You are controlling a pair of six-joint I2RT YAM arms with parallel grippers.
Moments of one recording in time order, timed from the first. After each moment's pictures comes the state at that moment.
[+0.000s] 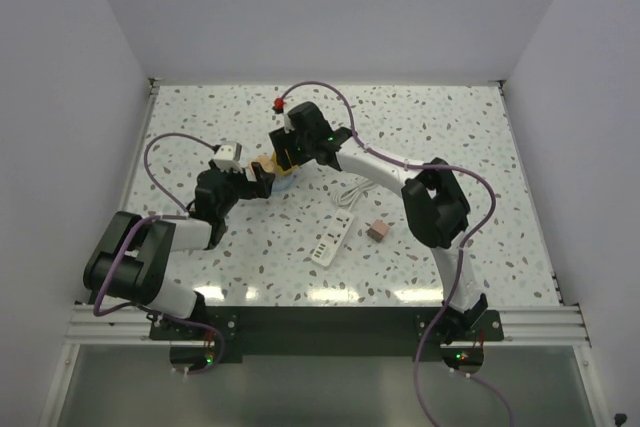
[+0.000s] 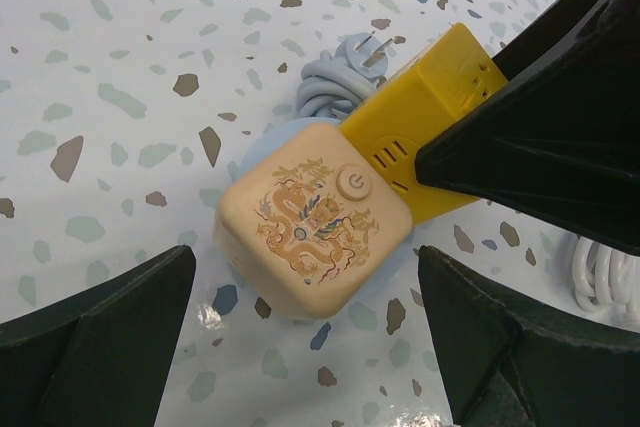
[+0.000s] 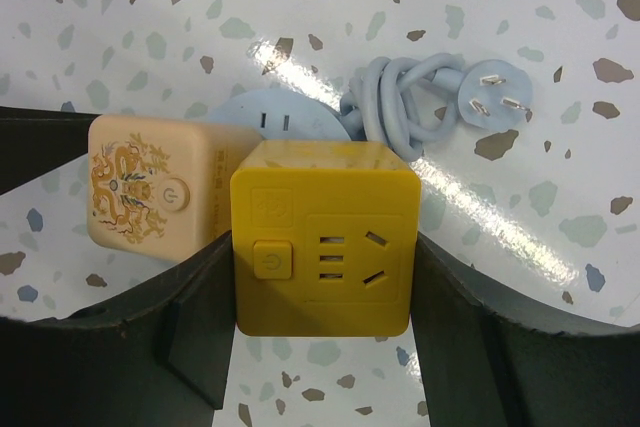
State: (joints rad) left arm -0.24 1.49 0.38 0.85 0.12 -0.28; right arm 0.76 2.14 1.75 -0.31 0.01 0.17
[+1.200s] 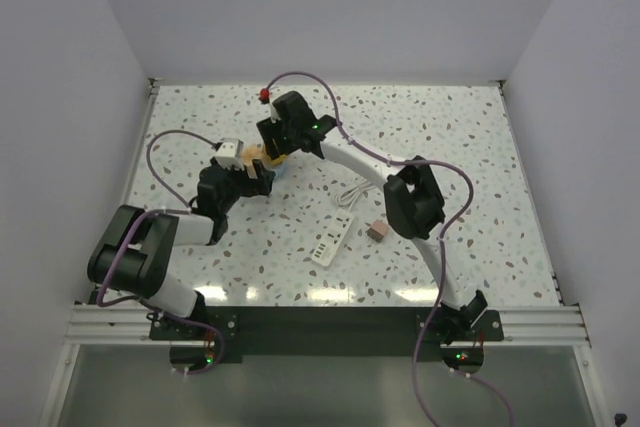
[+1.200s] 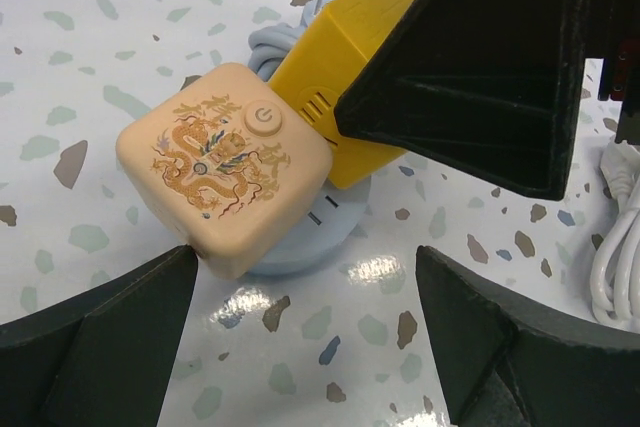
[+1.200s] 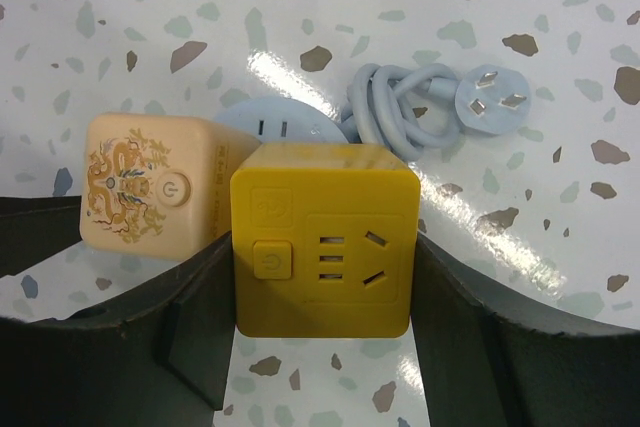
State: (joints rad) left arm -0.24 1.54 0.42 0.84 0.11 -0.27; right arm 0.76 2.34 2.08 -0.45 0.04 0.16
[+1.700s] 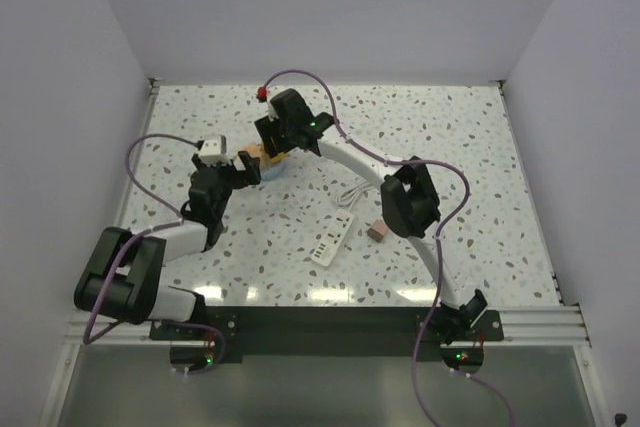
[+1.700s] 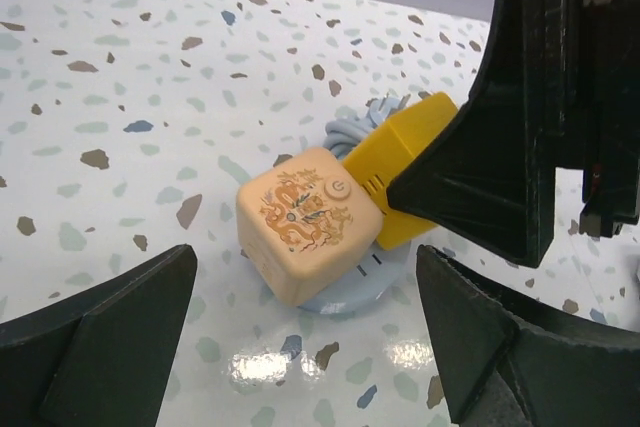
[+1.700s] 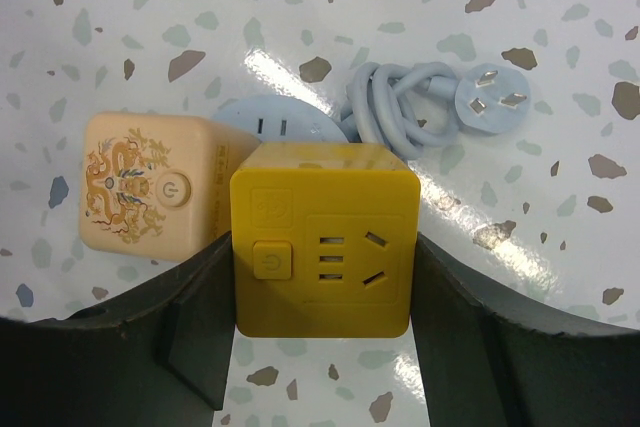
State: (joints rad) left arm -0.24 1.40 0.40 0.84 -0.10 -0.27; right arm 0.76 2.40 2.19 -0.51 0.04 0.14
